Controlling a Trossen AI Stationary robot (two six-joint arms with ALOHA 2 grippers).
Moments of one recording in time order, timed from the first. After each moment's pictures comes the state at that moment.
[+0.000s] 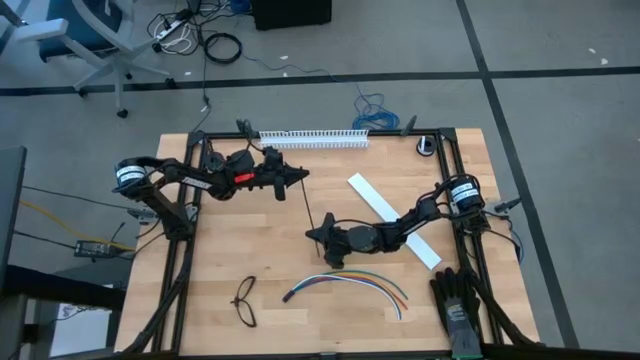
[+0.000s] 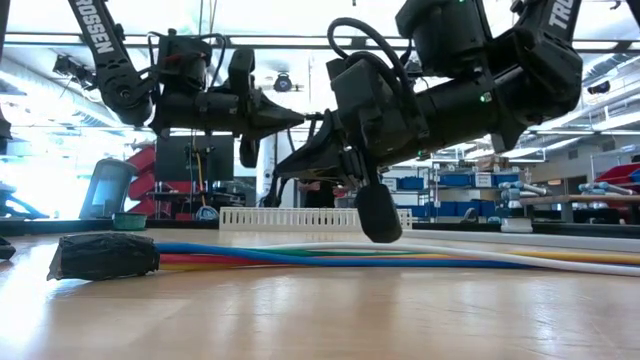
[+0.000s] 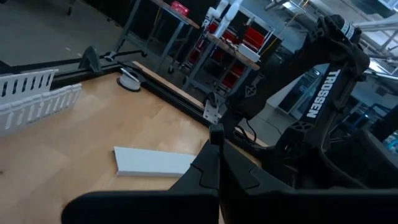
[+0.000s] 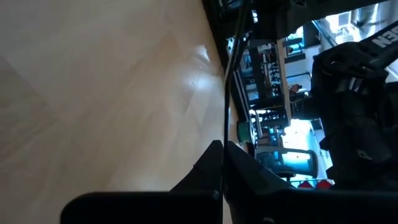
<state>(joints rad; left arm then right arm) 0.44 1.57 0.47 1.11 0.34 -0.56 0.24 2.04 0.85 0.99 0.46 -1.17</state>
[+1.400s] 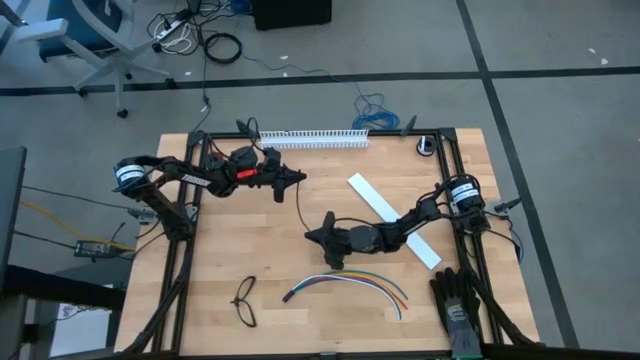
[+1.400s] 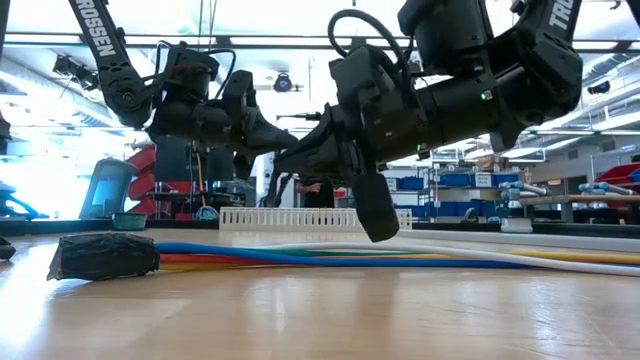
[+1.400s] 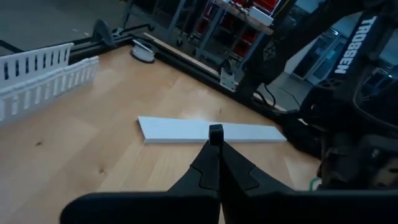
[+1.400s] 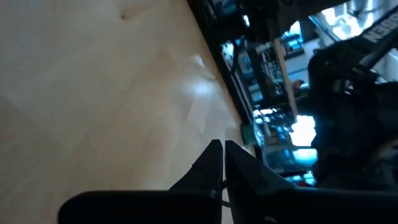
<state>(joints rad) 0.49 1.57 0.47 0.96 0.42 -0.41 0.24 2.04 0.85 1.02 0.42 -1.06</state>
